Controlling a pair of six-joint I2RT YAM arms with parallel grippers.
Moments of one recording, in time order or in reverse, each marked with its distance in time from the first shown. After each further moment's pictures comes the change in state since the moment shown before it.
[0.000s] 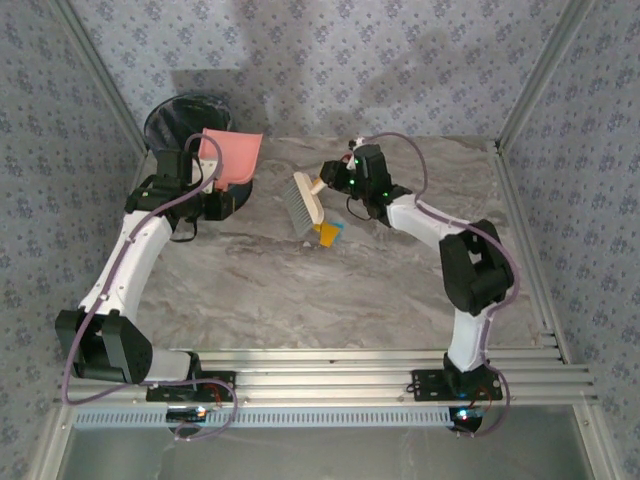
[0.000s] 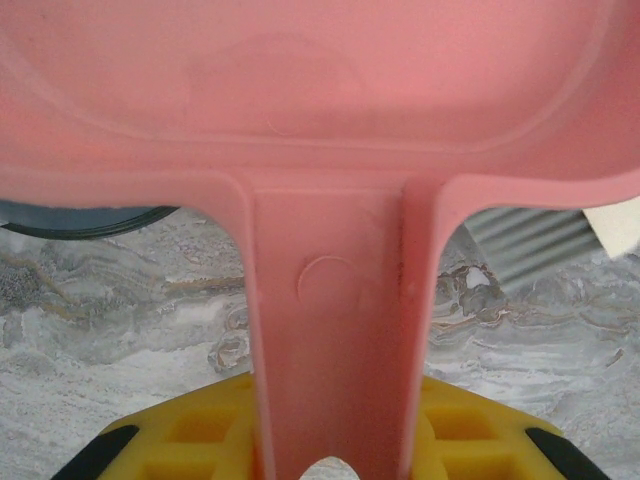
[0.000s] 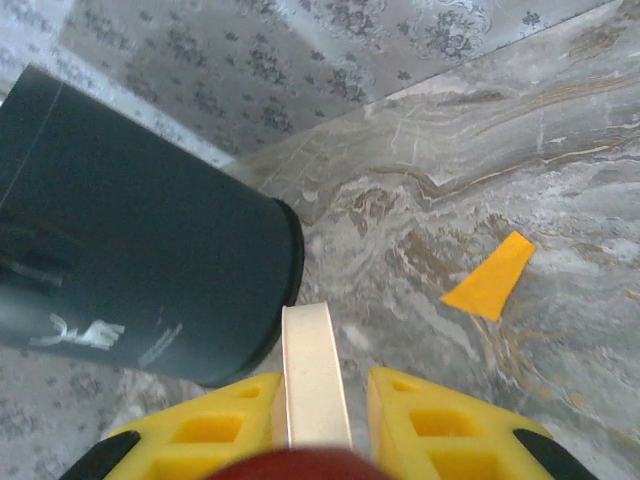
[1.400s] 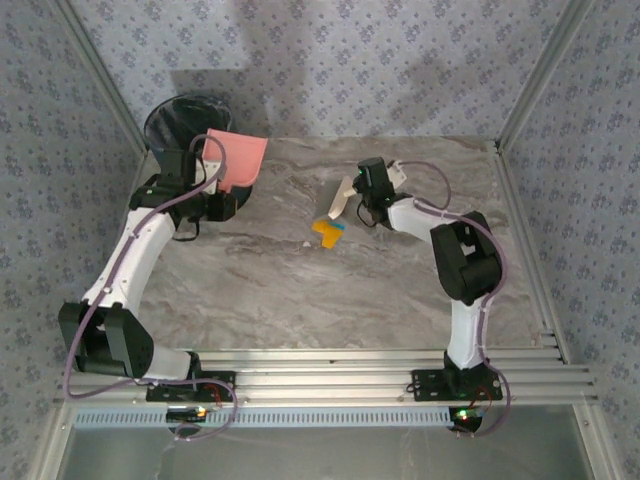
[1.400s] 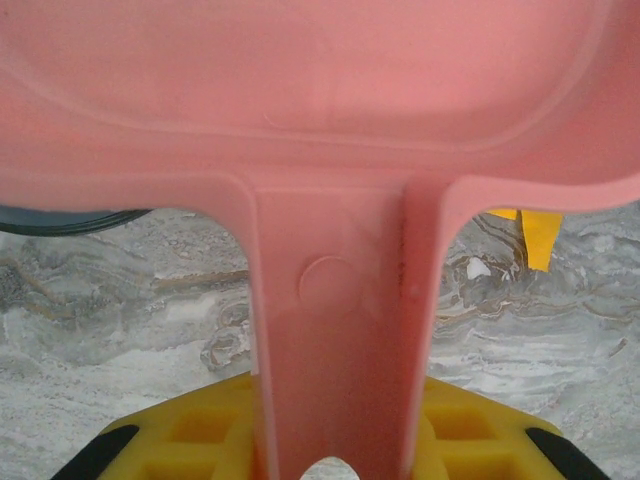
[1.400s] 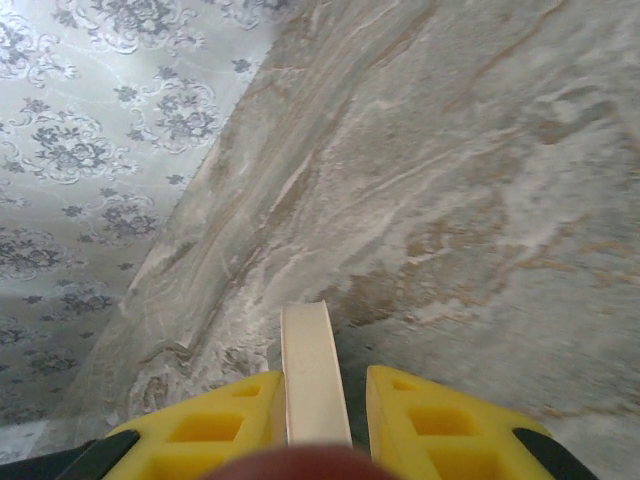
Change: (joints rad) left arm -0.007 0.032 0.002 -0.003 0.011 0.011; right arm -0.050 0.041 -0.094 -0.092 0.478 0.433
